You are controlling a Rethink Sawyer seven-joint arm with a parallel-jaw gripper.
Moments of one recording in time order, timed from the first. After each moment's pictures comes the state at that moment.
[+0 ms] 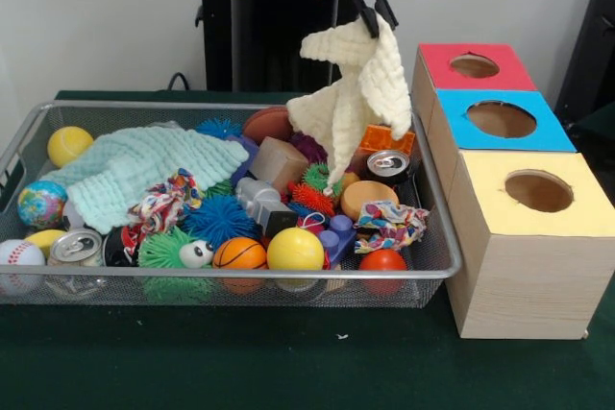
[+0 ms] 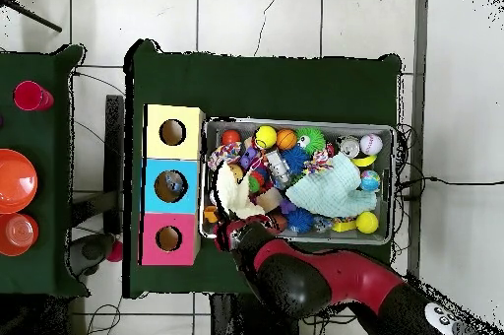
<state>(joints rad) -1.07 -0.80 0.95 2.41 -0.26 0.03 1.58</state>
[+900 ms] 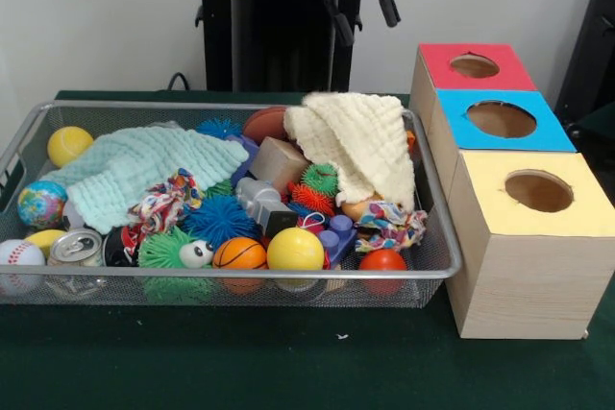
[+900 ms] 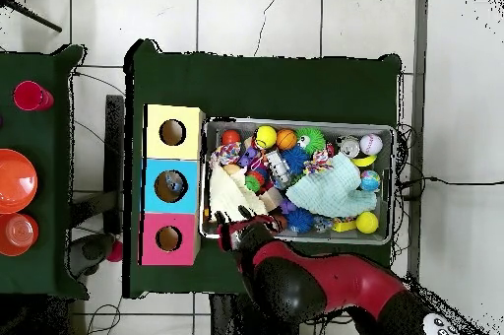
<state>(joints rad) -1.00 -0.90 0.87 2.41 -0.27 0.02 1.58</state>
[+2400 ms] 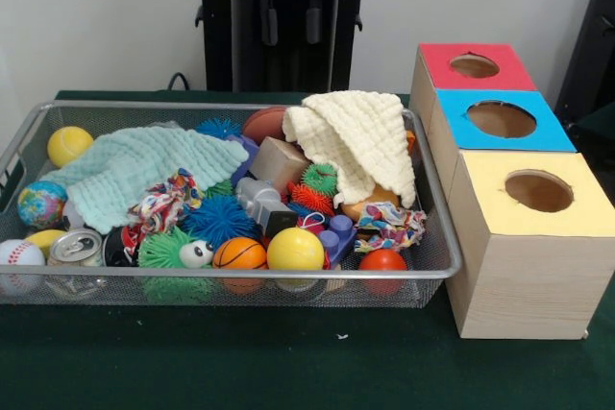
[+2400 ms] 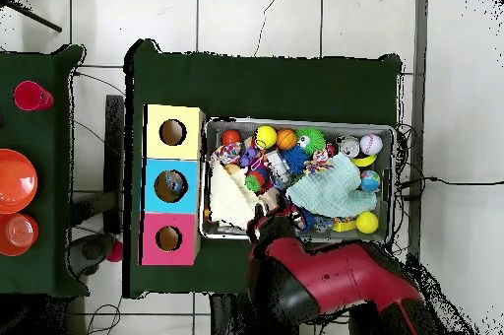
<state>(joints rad) -0.76 -1.11 0.57 2.21 -0.67 0.17 1.58</state>
